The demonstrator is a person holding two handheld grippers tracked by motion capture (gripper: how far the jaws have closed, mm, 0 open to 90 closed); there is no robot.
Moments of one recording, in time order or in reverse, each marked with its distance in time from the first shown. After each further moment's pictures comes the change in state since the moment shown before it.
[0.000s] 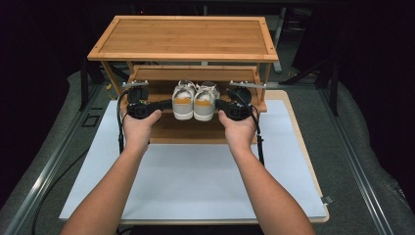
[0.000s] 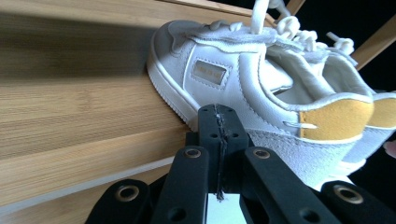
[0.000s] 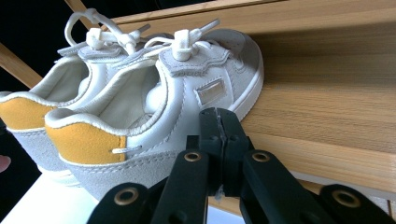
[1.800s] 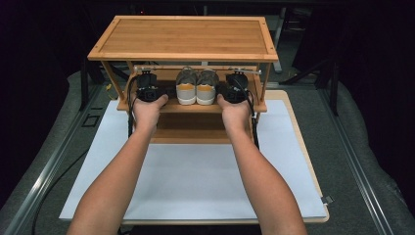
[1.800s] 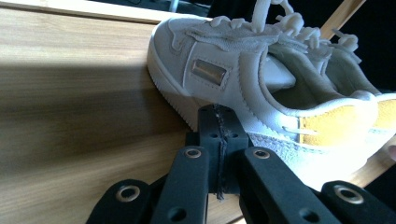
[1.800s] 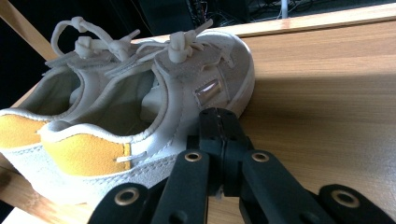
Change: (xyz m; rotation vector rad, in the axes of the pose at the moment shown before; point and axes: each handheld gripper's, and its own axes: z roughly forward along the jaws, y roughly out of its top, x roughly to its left) left arm 0.022 0.035 0.050 -0.004 0.054 0.002; right arm -0.022 0.032 0.053 -0.047 -0.037 0.035
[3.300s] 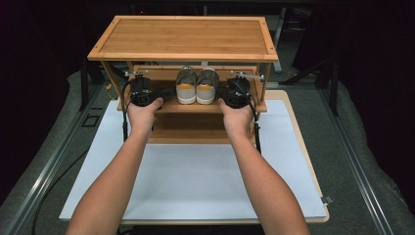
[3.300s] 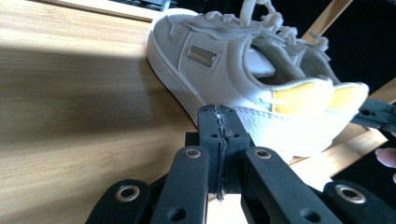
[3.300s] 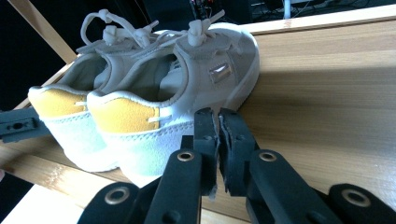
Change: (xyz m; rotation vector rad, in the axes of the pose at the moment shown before) left arm 0.009 -0.013 -0.019 -0.041 -0.083 -0.054; right arm 0.003 -0.010 -0.018 -0.023 0.015 -0.019
